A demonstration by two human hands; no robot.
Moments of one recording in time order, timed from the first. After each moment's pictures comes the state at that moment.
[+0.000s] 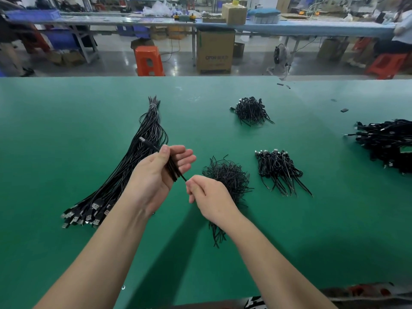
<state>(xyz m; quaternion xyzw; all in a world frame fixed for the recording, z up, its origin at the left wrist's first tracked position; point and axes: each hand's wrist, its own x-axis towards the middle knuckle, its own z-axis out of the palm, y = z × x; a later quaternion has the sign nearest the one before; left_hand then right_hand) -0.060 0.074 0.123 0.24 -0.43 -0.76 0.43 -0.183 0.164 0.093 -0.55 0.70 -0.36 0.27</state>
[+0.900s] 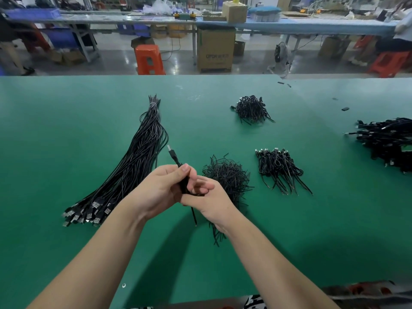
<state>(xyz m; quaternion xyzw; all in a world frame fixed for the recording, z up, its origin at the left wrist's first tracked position) -0.049 0.084 0.120 0.17 -0.53 -0.81 0.20 -0.173 0.163 0.080 -0.40 0.53 -0.56 0.49</state>
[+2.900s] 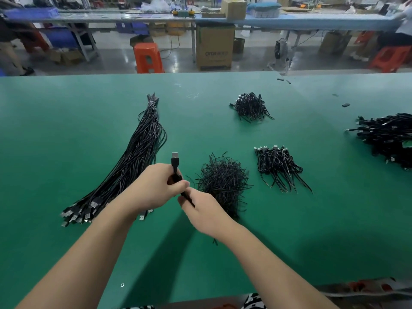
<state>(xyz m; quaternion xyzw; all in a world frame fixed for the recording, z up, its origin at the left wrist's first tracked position) -0.046 0.065 0.121 0.40 -0.88 -0.24 0.11 -0.173 0.169 0.060 -0.60 0.66 -0.32 0.33</state>
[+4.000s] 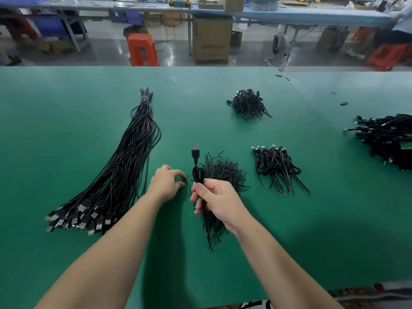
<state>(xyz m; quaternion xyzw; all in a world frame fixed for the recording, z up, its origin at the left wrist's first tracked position) -0.100 -0.014 -0.015 0.49 -0.83 -0.25 0.06 -0.210 0.163 0.063 -0.36 0.56 -0.55 0.50</state>
